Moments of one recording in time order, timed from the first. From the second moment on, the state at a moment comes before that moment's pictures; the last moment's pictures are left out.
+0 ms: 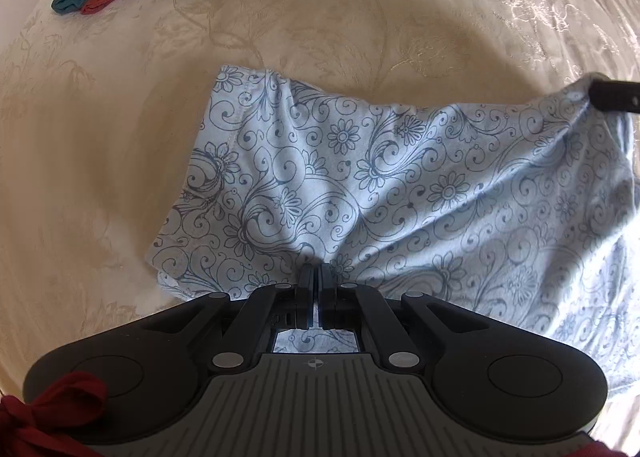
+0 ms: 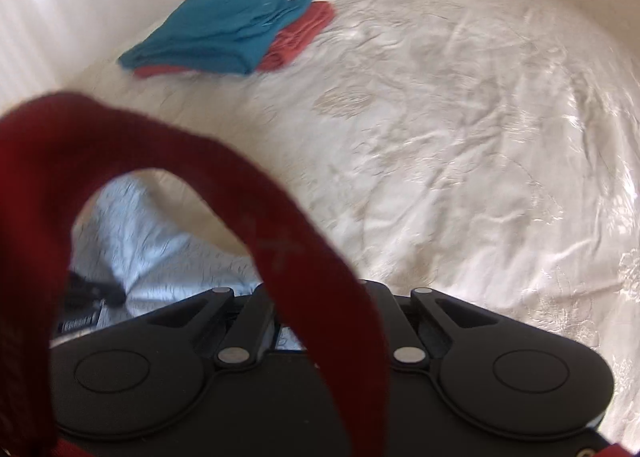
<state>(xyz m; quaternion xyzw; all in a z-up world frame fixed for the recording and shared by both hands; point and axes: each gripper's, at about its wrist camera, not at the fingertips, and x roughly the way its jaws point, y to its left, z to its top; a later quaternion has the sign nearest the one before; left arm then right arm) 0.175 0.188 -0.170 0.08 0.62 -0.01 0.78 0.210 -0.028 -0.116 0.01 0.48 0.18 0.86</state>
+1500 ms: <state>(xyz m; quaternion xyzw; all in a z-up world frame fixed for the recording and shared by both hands) 0.183 0.200 -0.149 0.06 0.61 -0.01 0.79 0.117 -0.052 -0.115 0.05 0.51 0.08 0.86</state>
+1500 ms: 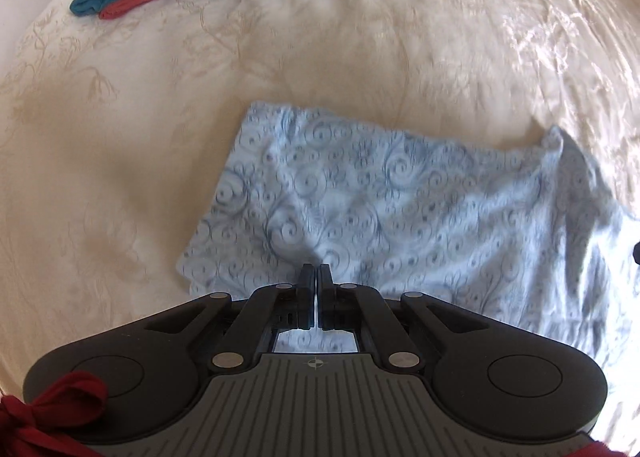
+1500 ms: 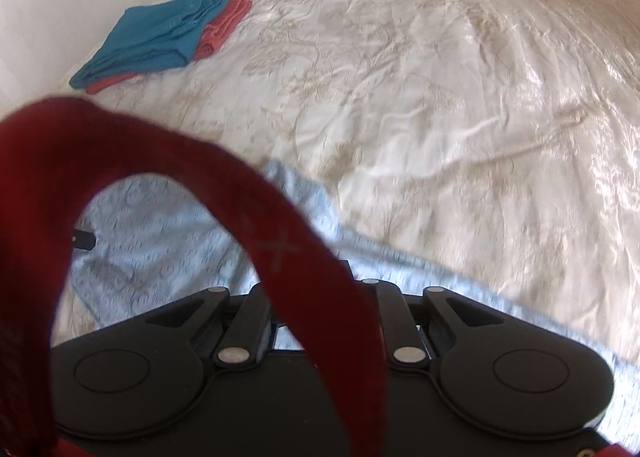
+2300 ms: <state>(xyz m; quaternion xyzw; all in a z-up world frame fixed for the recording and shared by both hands) 0.127 0.162 -0.121 0.15 0.59 -0.09 0.79 -0.005 -0.080 -0.152 0.29 0.54 -0.08 0.78</state>
